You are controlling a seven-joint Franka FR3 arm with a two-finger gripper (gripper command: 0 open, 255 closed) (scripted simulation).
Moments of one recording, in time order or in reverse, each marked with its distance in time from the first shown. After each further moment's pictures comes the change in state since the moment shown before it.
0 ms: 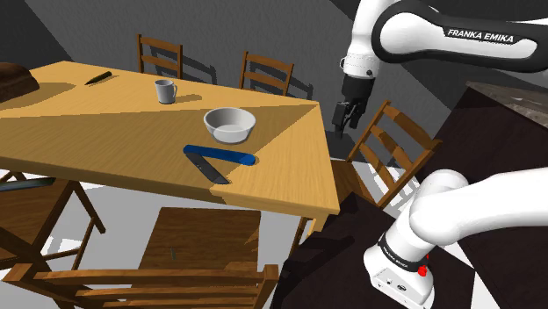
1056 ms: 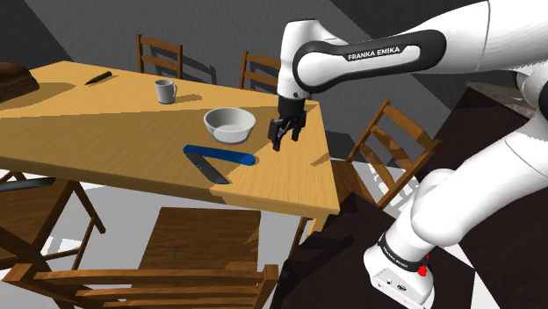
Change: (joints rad) arm 0.047 0.445 0.149 0.134 0.051 0.356 0.145
